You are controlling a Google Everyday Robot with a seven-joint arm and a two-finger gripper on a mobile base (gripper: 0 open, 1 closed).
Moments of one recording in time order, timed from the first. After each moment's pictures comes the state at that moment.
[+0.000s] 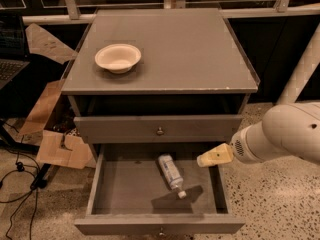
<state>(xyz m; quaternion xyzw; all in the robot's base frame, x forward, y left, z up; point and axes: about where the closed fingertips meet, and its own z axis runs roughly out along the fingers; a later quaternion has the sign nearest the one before) 0.471 -0.212 0.714 -0.12 0.97 0.07 0.21</state>
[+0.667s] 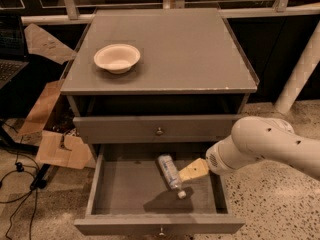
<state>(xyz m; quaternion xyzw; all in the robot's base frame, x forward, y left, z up) 0.472 -0.153 0.625 -0.16 0.96 0.15 0.14</state>
